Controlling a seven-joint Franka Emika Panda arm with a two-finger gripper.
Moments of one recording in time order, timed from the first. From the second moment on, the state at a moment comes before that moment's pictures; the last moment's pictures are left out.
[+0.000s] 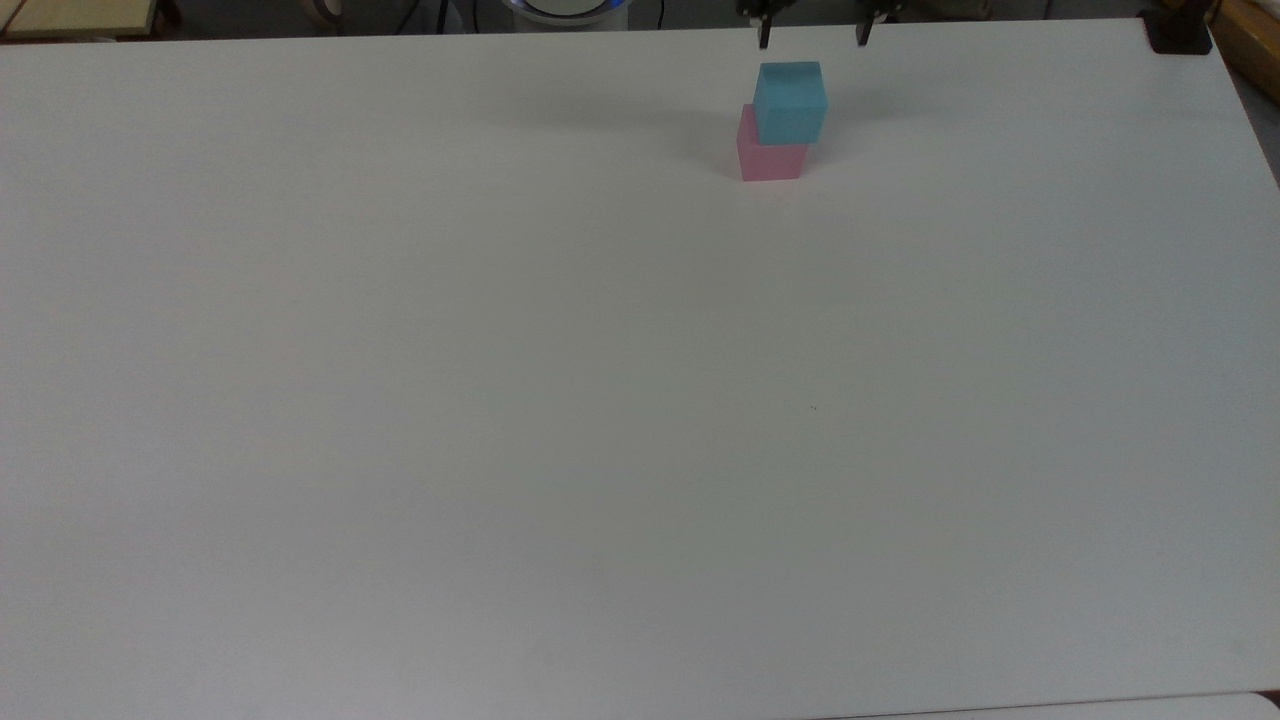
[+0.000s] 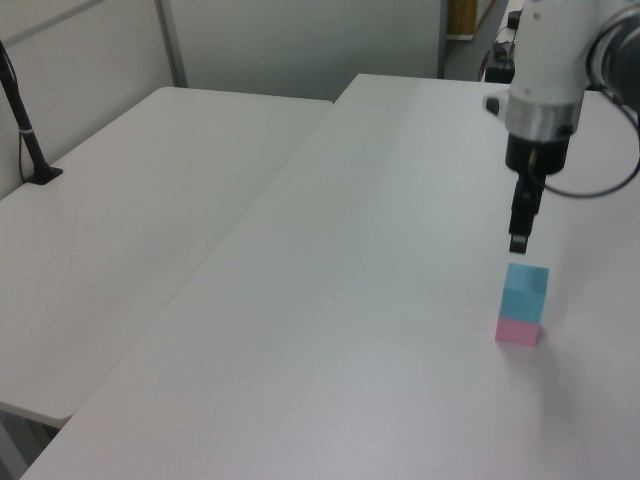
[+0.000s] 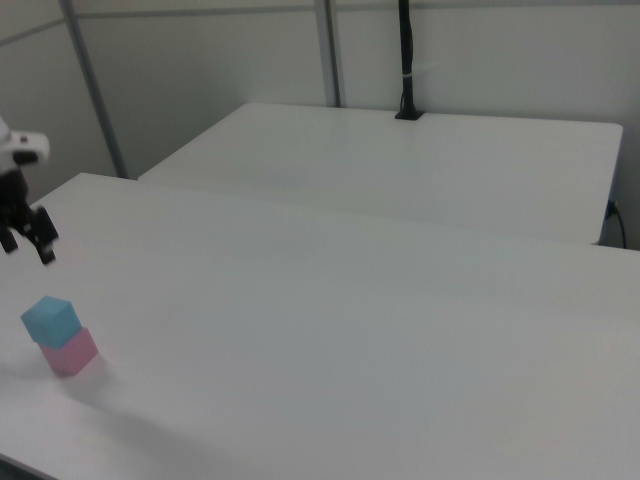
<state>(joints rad) 0.47 -0.20 0.09 -2.12 0.03 1.94 0.50</state>
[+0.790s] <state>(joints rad) 0.39 -0.21 0.02 -1.67 0.03 1.54 0.29</state>
